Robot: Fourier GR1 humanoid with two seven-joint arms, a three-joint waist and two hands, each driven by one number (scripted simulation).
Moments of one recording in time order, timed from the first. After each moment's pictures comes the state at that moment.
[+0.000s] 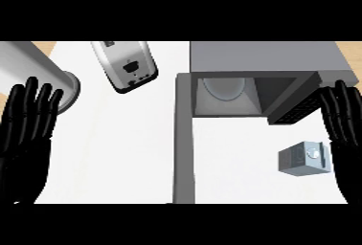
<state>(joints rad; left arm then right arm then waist) 0.01 0.08 -0.02 -2.10 0.06 -0.01 0.00 0.03 -0.12 0.00 -2.10 0.00 0.04 0.02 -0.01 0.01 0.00</state>
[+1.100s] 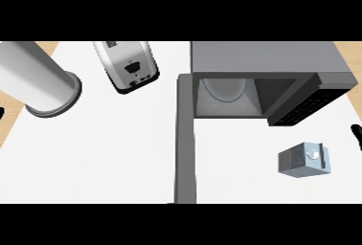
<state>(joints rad) 0.13 0.19 0.29 -2.13 0.36 -0.18 0.09 0.23 -0.12 -0.08 -2.35 -0.11 0.16 0.14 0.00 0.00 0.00</state>
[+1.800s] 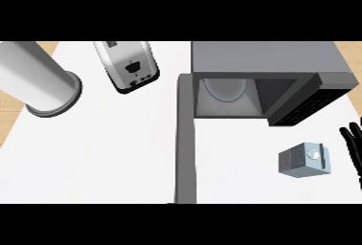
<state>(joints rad) 0.25 0.20 0.45 -2.21 0.52 -0.31 0.13 0.27 -0.09 -0.16 -2.16 -0.06 0.21 0.00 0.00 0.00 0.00</state>
